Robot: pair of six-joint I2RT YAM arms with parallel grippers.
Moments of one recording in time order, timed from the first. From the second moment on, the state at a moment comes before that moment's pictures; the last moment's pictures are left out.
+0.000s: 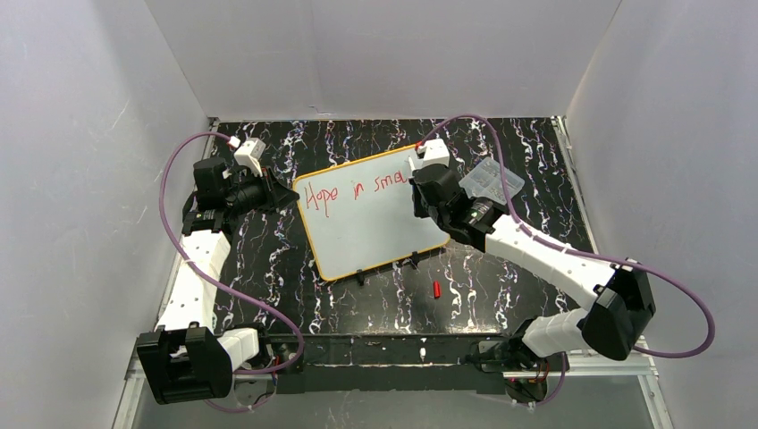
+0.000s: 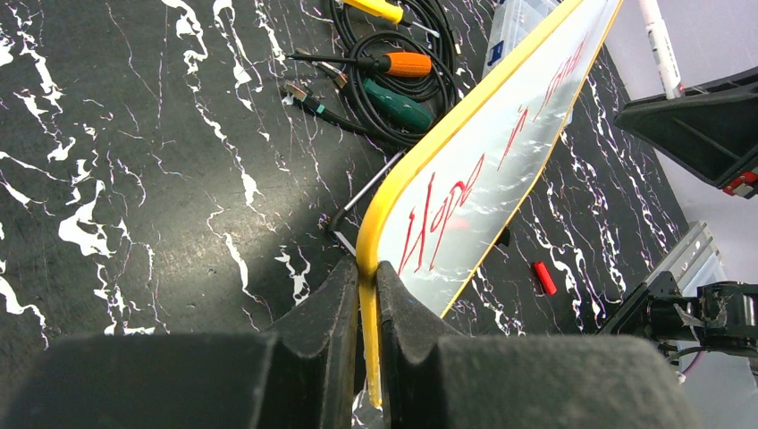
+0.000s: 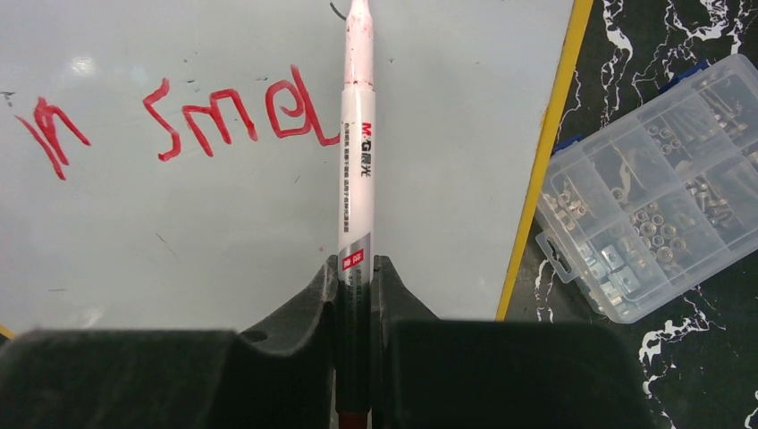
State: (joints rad) left arm 0.09 1.11 0.92 -0.37 0.75 -0.12; right arm 0.85 1.35 1.12 -0.35 0.44 0.35
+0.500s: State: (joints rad) left arm 0.10 1.11 0.92 -0.37 0.75 -0.12; right arm 0.84 1.38 1.10 -0.35 0.39 0.37
